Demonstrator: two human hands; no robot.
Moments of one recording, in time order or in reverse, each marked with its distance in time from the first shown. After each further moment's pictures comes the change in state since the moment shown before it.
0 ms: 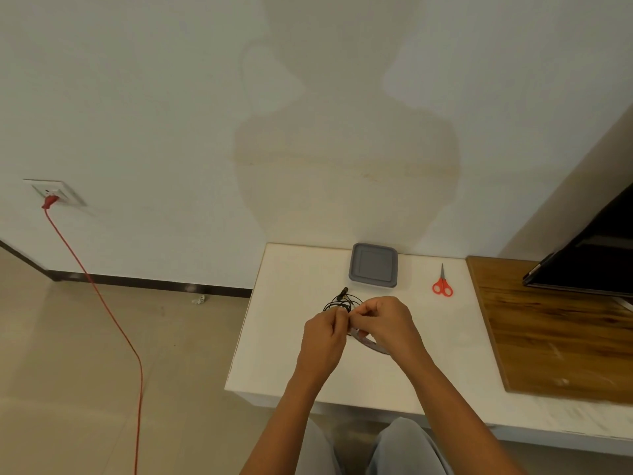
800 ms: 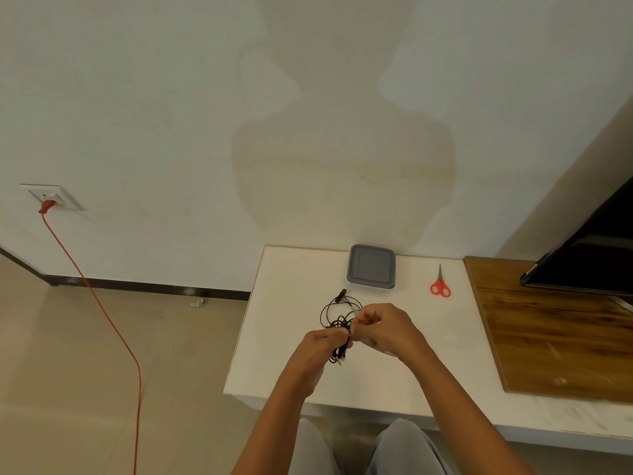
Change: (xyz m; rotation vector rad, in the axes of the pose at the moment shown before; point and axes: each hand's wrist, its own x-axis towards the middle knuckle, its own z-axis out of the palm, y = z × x) left_hand -0.002 -0.020 -0.005 -0.490 -0.302 -0.409; right_hand 0.010 0.013 -0.007 -0.074 -0.138 0.118
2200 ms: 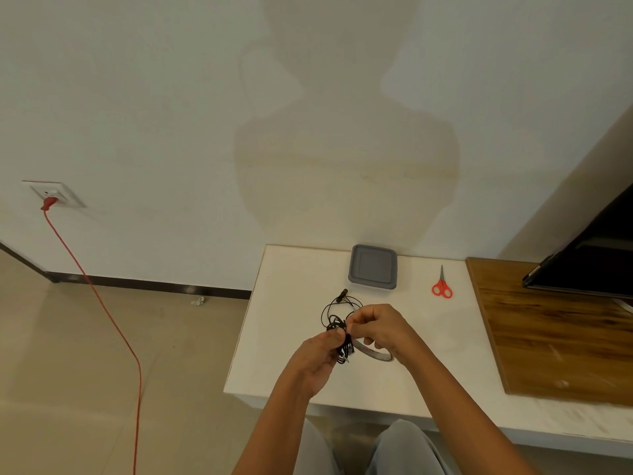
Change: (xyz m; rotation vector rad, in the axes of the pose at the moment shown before) left_hand 0.010 -0.008 0.001 -0.514 0.042 -0.139; right_hand 0.013 0.004 0.006 0.129 -0.082 -0.015
